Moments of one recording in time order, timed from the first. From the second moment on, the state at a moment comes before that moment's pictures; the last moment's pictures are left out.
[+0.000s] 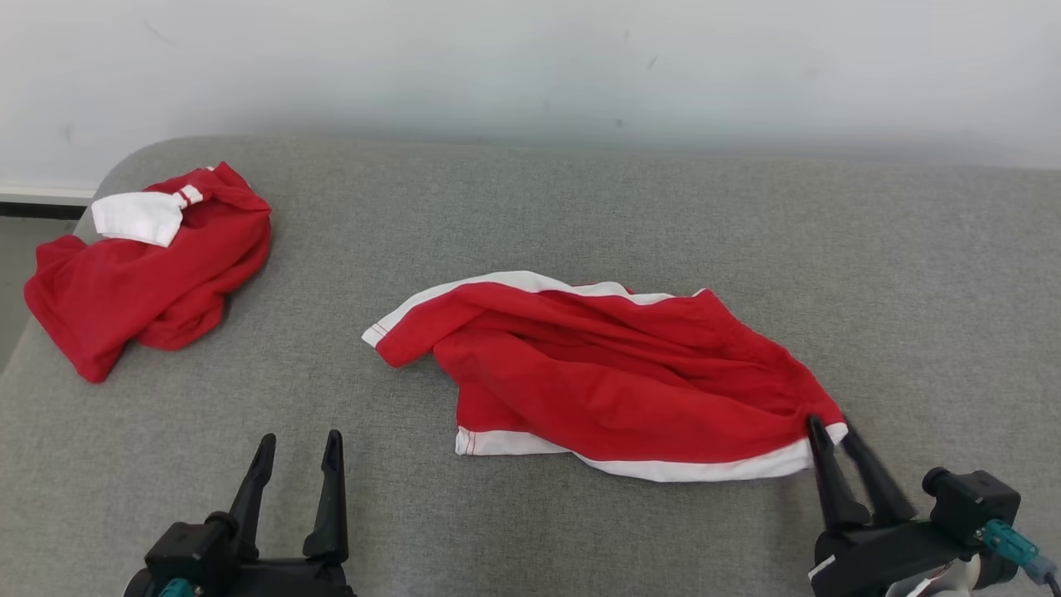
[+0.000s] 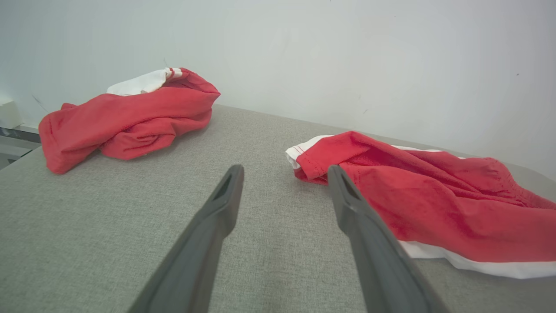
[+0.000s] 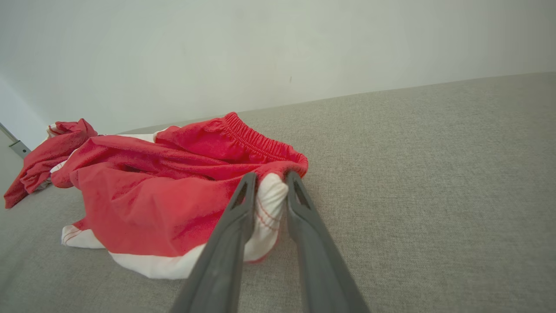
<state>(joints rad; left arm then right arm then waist) -0.07 0.05 -0.05 0.19 -0.24 -0.08 -0.26 -0.14 -0.26 0.22 0.35 0.50 0.13 -0.26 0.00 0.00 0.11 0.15</state>
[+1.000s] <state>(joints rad) -0.01 0.05 0.03 0.12 -0.16 -0.10 -0.26 0.04 -0.21 0.06 0.04 0.29 0.13 -0.26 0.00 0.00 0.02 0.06</state>
